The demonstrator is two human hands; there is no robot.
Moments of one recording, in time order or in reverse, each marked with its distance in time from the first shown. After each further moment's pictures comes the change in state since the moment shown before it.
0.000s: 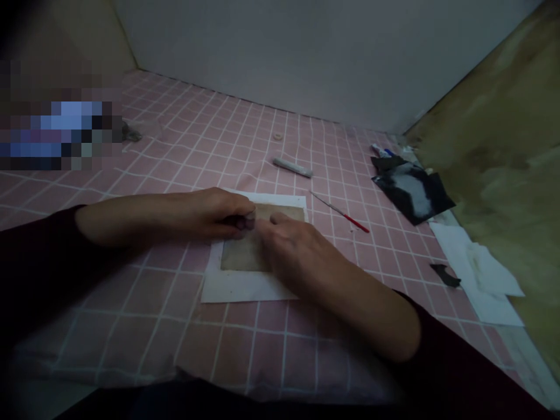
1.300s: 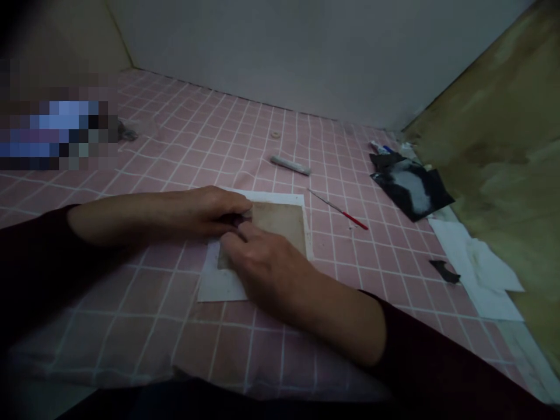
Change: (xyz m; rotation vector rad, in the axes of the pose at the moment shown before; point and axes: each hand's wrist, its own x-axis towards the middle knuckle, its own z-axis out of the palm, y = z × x) left_hand 0.000 -0.004 0.002 -0.012 0.004 0.009; right_hand -0.004 -0.013 0.004 0.040 0.024 -0.085
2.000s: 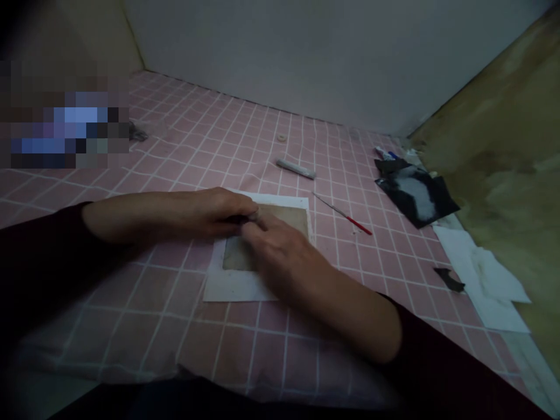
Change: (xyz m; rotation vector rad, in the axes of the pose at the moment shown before) left_hand 0.000 0.003 -0.001 0.022 0.004 0.010; right_hand 0.005 0.010 0.003 0.040 0.046 0.016
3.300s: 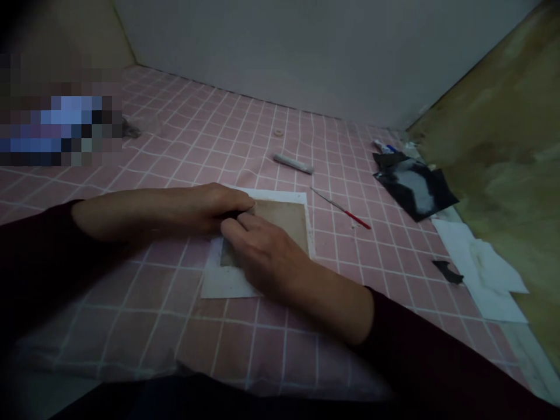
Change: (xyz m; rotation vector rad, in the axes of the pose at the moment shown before) left_hand 0.001 0.001 0.000 -0.025 0.018 0.008; right_hand 0.005 -0.004 0.008 0.008 0.064 -0.082
